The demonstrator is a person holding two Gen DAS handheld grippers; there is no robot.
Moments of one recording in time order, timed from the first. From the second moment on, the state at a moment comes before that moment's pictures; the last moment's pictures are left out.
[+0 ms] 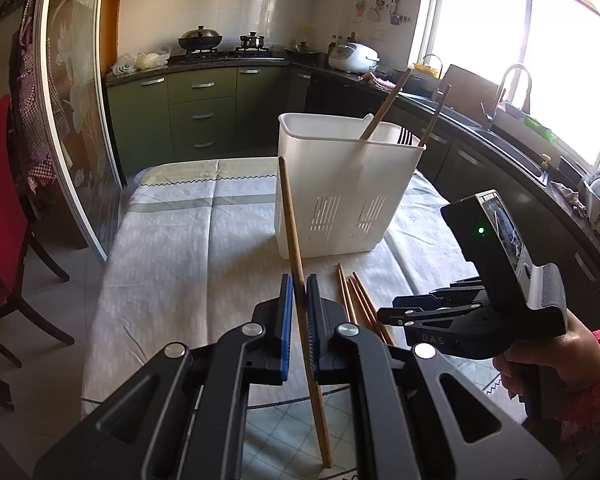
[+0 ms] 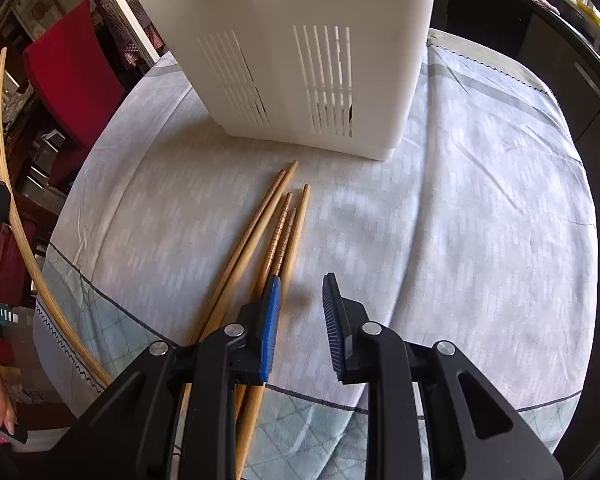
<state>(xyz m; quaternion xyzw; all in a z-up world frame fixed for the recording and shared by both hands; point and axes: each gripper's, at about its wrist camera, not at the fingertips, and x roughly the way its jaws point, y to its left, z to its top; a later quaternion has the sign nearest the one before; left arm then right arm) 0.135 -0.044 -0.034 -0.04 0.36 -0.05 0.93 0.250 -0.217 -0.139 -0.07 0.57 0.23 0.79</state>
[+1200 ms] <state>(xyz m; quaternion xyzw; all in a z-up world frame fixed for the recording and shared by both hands) 0.236 -0.021 -0.131 -0.07 0.56 0.03 0.82 0.225 -0.209 -0.096 -0.08 0.52 0.24 0.82</state>
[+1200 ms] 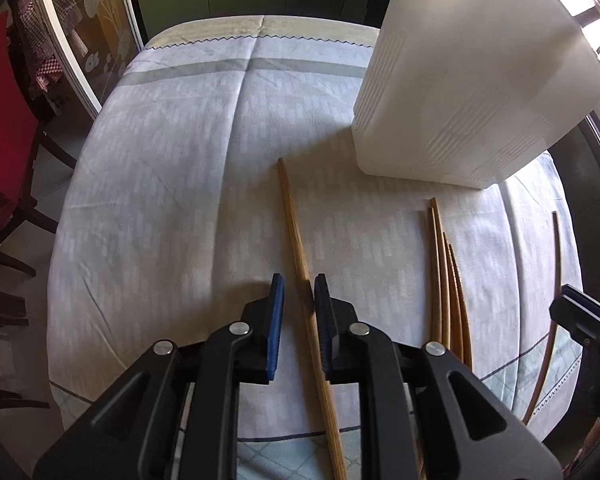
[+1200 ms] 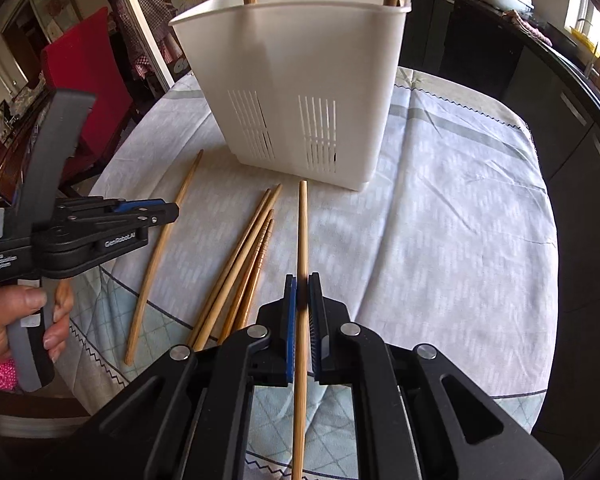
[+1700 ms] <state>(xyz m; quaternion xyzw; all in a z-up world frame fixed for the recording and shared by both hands) 0.224 -0.020 -0.089 -0.06 0.49 0.02 0.87 0.197 -0.258 -0.040 -0.03 0.46 0.27 0.85</state>
